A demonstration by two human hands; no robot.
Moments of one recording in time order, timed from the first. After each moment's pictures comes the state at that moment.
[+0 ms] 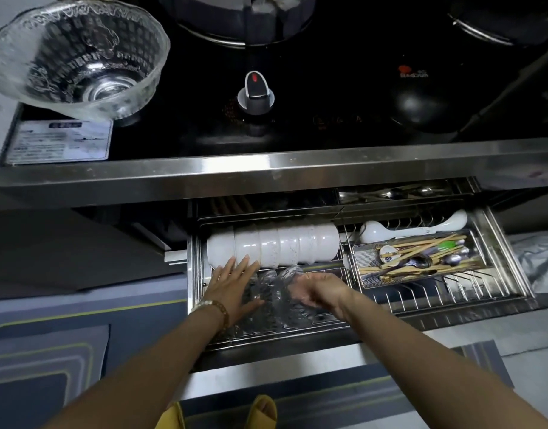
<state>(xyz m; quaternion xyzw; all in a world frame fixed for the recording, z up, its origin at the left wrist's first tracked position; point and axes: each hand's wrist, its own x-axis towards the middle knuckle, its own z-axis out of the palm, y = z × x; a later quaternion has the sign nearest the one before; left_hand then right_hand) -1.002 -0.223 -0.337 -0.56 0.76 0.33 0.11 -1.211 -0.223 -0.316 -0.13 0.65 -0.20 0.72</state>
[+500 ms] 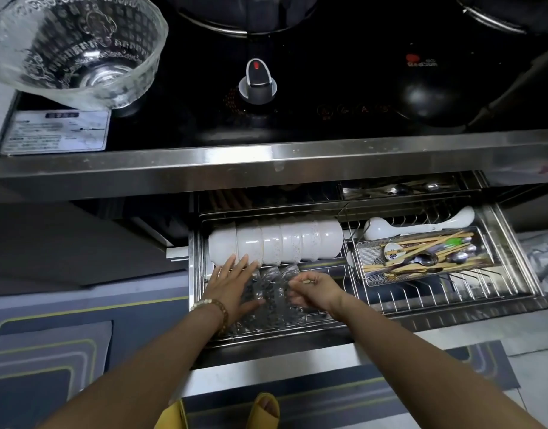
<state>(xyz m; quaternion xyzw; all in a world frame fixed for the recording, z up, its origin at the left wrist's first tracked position) -0.997 -0.220 -0.346 -0.56 0.75 0.33 0.12 -1.203 -0.215 -0.345 -0.25 0.66 -0.17 0.68</state>
